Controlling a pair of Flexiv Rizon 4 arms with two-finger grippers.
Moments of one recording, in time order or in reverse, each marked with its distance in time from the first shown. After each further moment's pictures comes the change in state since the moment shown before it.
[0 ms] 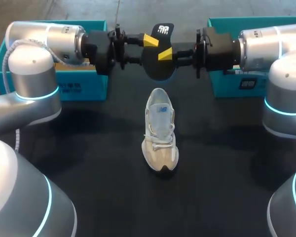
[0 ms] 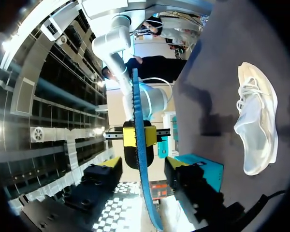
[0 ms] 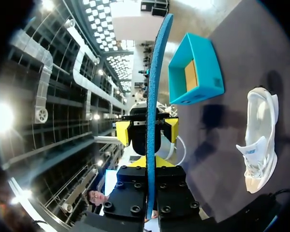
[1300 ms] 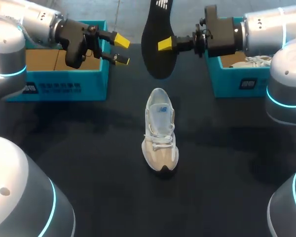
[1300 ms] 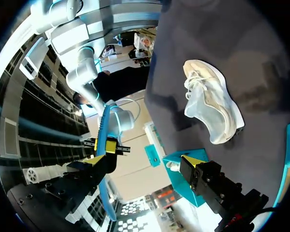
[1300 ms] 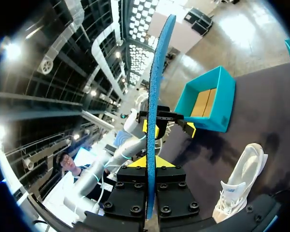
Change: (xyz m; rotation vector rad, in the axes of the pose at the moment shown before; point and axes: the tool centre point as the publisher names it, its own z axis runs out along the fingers) left arm 0.027 0.013 -0.076 0.150 0.171 0.280; right arm 0.022 0.011 -0.002 -0.026 -0.094 -0.452
